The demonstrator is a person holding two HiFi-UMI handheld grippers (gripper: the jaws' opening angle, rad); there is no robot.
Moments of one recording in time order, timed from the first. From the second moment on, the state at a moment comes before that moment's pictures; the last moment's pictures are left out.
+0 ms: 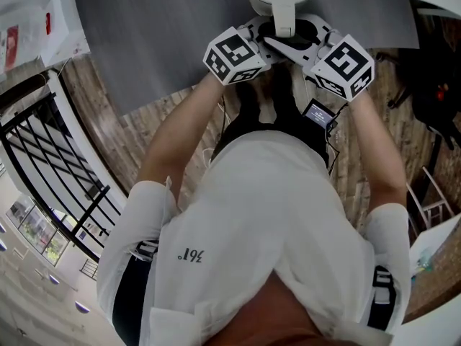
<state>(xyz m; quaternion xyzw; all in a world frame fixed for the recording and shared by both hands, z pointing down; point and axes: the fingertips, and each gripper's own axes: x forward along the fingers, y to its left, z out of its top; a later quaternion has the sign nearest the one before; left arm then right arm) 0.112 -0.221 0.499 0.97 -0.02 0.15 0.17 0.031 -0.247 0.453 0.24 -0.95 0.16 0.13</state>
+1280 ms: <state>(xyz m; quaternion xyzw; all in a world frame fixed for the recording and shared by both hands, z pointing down) 0.115 -0.223 0.500 0.98 -0.03 0.18 0.07 0.030 -0.249 0.445 0.26 -0.95 0.11 0.17</state>
